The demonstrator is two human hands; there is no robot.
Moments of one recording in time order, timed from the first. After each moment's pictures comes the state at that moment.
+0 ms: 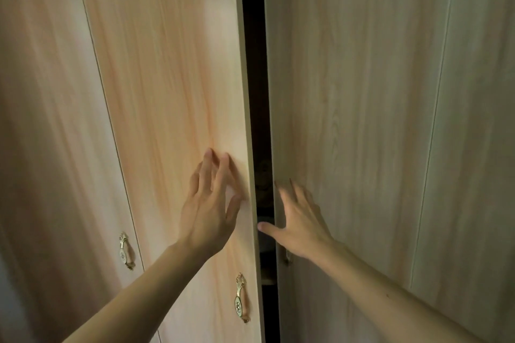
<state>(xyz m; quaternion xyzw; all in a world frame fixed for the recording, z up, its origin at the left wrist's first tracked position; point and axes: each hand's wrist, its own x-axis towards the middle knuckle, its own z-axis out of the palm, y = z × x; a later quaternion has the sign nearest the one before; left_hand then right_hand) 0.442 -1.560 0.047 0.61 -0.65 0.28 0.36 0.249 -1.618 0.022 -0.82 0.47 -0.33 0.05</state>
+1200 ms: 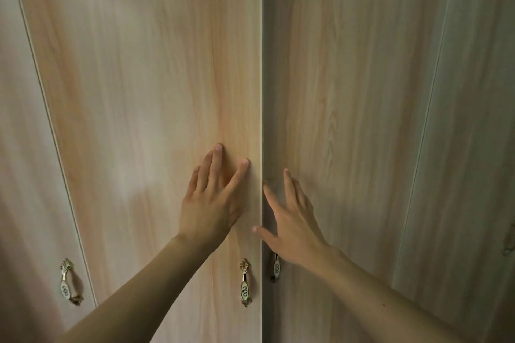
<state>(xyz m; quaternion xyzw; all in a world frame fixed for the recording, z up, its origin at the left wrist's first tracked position) 0.459 -1.656 0.038 0.59 -0.69 0.34 0.24 0.264 -1.668 0.013 -0.82 0.50 -0.26 -0.09</state>
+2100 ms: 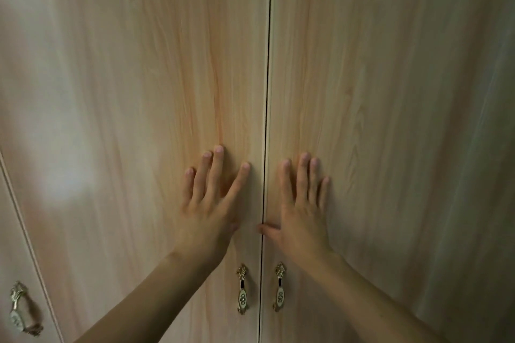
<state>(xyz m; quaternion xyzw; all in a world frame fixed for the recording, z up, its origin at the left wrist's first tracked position) 0.453 -1.709 0.024 0.60 -0.69 0.33 0.24 0.274 -1.758 0.003 -0.73 0.54 -0.33 -0.24</state>
